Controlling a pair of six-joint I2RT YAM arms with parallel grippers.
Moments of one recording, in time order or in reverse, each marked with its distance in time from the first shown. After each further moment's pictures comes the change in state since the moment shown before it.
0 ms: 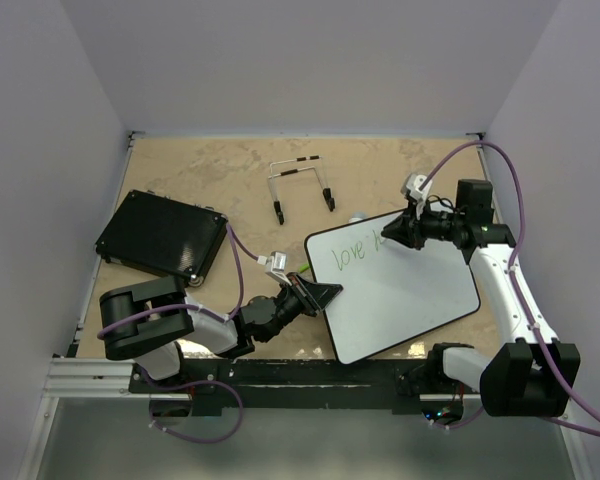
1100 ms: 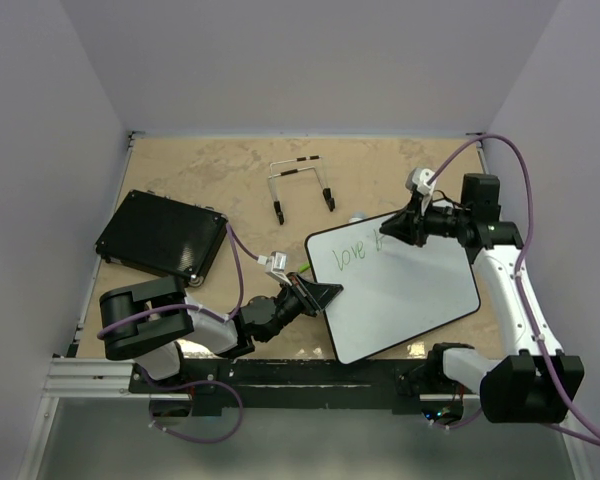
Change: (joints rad) left arm 0.000 0.000 0.000 0.003 0.001 0.009; right arm 0.001 -0.024 0.070 -0.066 -0.090 0.028
